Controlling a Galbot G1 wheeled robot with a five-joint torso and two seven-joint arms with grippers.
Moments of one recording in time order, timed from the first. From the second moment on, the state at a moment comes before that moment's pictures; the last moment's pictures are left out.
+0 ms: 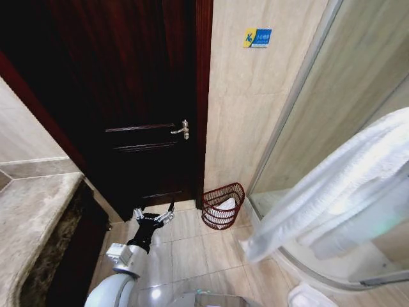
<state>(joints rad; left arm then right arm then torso) 1.83 -1.61 -0.61 -2.43 -0.12 0.16 0.21 -1.64 1.15 1.40 2.50 0.87 0.06 -0.01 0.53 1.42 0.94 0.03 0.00</state>
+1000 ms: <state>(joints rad) 1.83 -1.61 -0.61 -2.43 -0.12 0.16 0.21 -1.51 1.03 1.36 2.50 0.93 0.07 -0.02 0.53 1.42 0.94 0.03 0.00</state>
